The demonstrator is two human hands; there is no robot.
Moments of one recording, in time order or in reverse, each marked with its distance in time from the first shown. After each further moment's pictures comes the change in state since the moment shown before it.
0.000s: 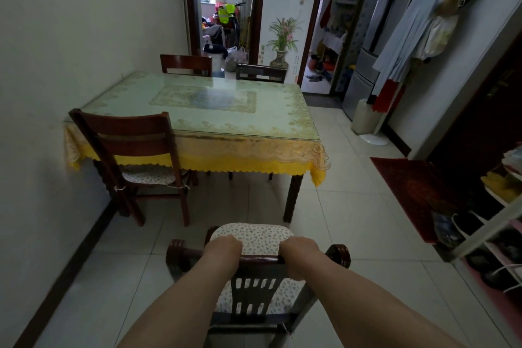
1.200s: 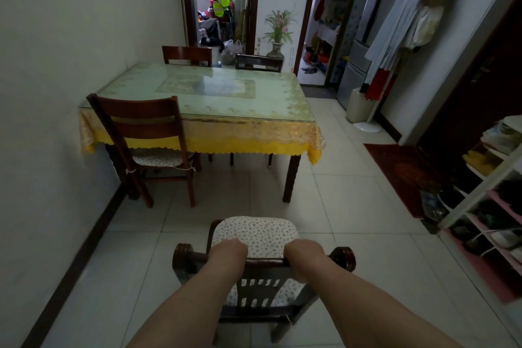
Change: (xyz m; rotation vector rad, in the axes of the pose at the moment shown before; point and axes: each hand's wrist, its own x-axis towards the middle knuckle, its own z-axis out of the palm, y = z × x) left_hand -0.092 0.003 0.100 0.028 0.014 0.022; right_hand -0.113 -0.069 0.059 0.041 -0.095 0.089
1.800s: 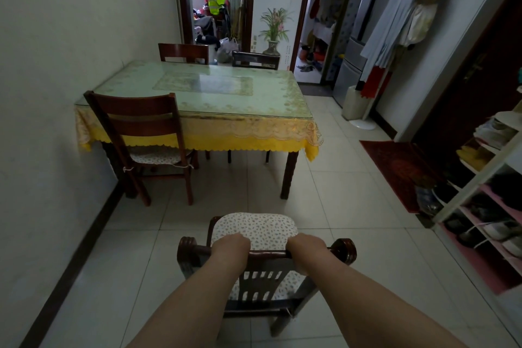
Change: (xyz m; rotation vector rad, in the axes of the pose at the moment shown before) left_hand -0.001 -0.001 0.007 -0.021 0.020 0.010; right_hand -0.008 -0.005 0.004 -0.009 0.031 0.053
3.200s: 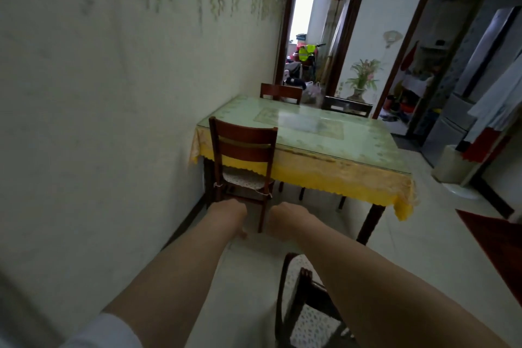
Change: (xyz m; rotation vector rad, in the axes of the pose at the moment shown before) left_hand -0.086 -0.253 -0.071 -0.112 0.147 -0.291; right_hand 0.037 -0.266 -0.180 -0.105 0.196 -0.329
